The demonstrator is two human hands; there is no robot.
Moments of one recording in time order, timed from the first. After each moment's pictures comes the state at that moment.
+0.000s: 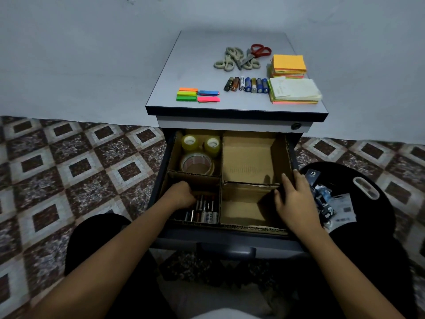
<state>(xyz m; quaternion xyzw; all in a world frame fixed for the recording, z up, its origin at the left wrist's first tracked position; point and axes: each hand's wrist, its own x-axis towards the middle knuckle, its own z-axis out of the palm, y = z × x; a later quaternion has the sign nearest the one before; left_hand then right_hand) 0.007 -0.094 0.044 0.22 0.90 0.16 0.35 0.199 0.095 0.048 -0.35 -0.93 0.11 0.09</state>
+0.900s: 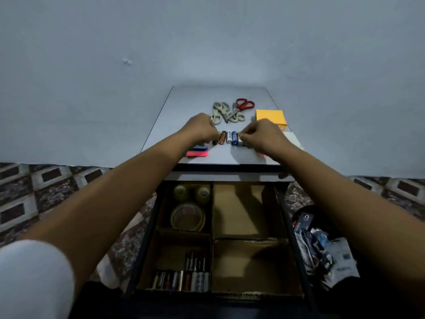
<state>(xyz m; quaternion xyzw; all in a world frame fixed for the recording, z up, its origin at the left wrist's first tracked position) -0.076 0.050 0.232 0.31 0.88 0.32 0.14 0.047 0.149 0.235 -0.27 -0.91 0.29 0.15</state>
